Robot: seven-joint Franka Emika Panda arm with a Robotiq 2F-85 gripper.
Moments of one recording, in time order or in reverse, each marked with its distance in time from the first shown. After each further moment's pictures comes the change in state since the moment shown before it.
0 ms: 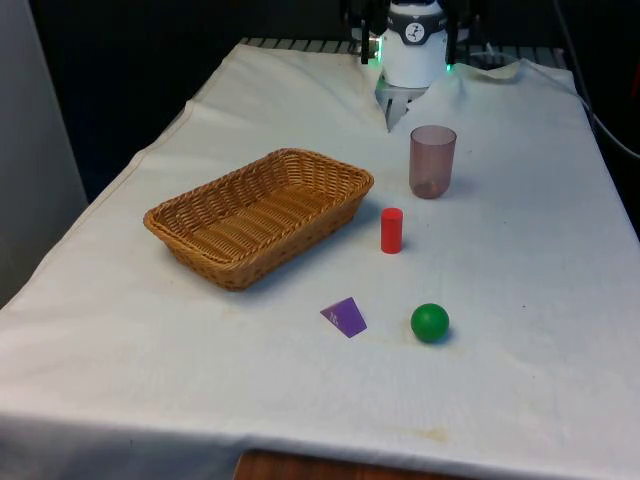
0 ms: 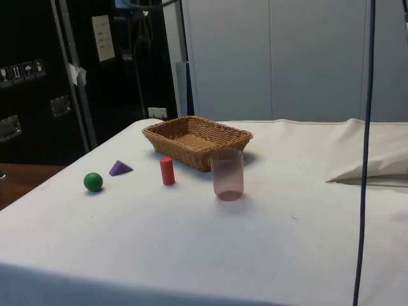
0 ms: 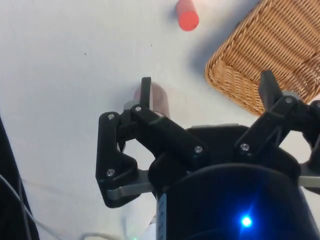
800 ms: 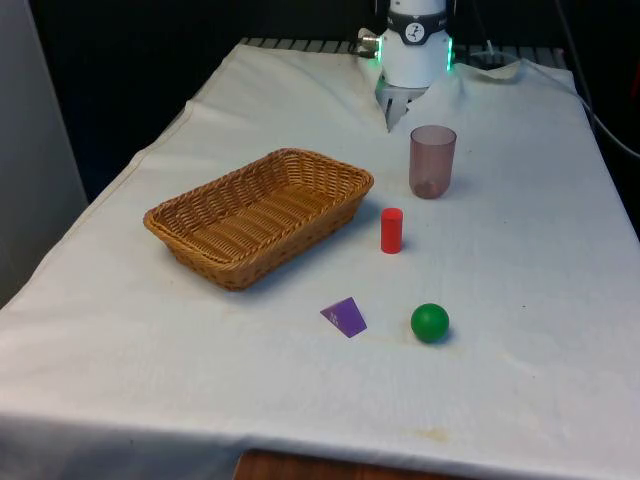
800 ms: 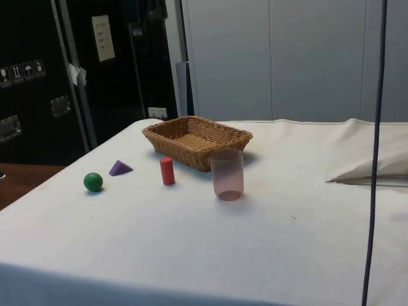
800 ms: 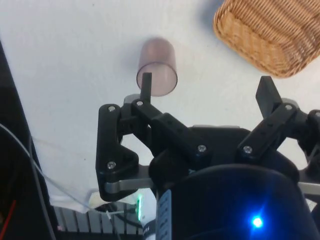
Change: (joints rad) arm 0.004 -0.079 0.002 0.020 0.000 -0.180 0.103
